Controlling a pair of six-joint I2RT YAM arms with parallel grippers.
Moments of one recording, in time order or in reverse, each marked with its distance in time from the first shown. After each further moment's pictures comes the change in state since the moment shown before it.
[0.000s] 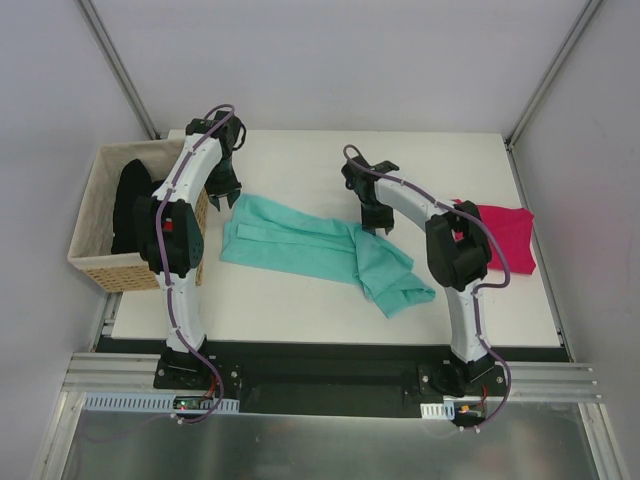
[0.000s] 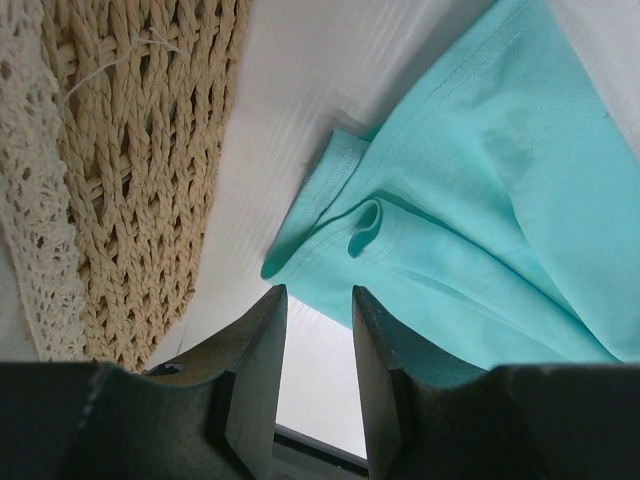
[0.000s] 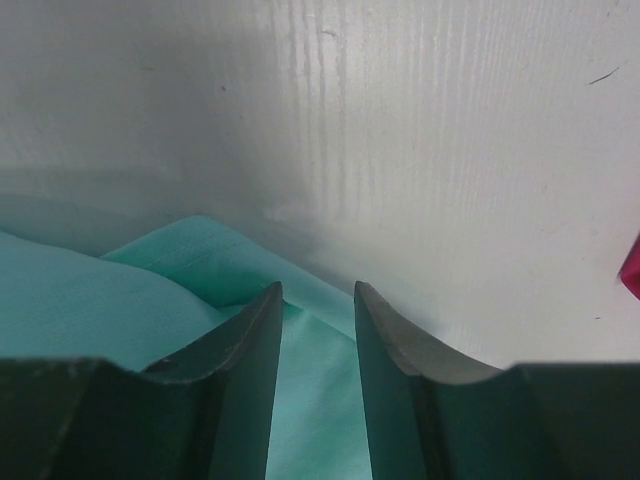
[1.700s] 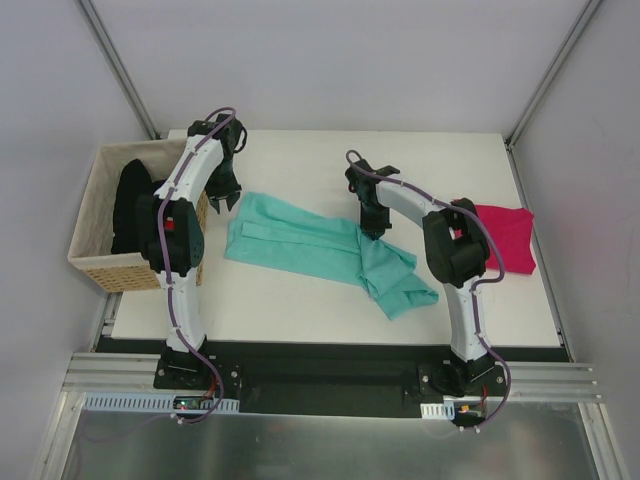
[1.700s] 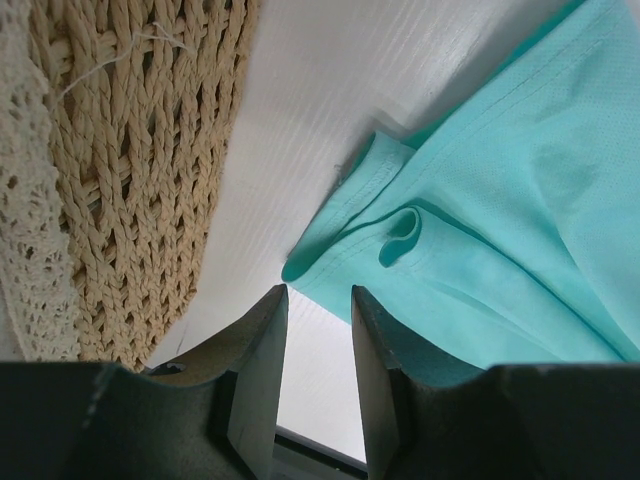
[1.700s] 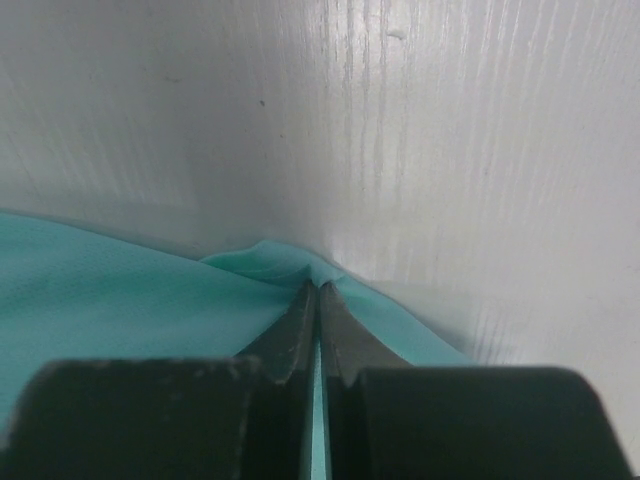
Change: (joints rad) left arm 0.000 0.013 -0.016 -0.002 -0.019 -0.020; right arm -0.026 0.036 -0.040 0.087 -0.117 0.004
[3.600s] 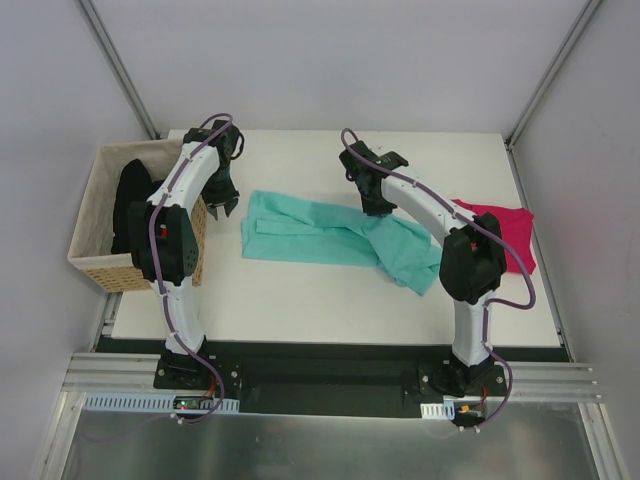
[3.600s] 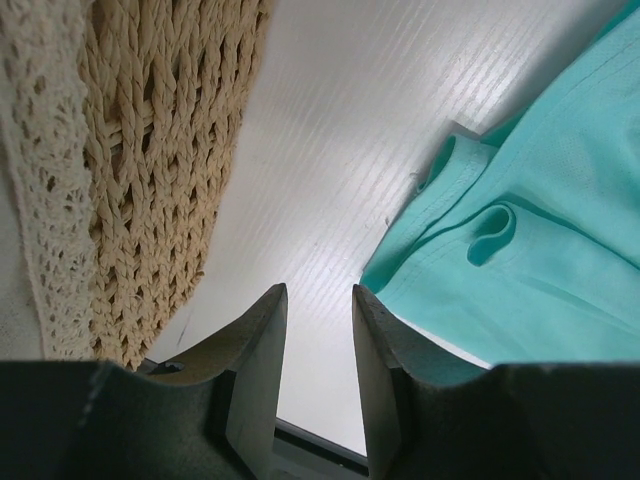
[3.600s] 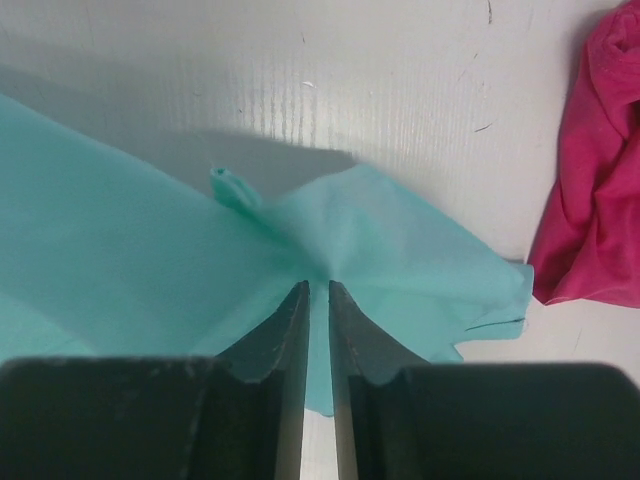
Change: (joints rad) left arm 0.000 -0.102 -0.144 0.054 0.000 -0.015; right arm 0.074 -0.178 0.084 -0.098 0.218 -0.106
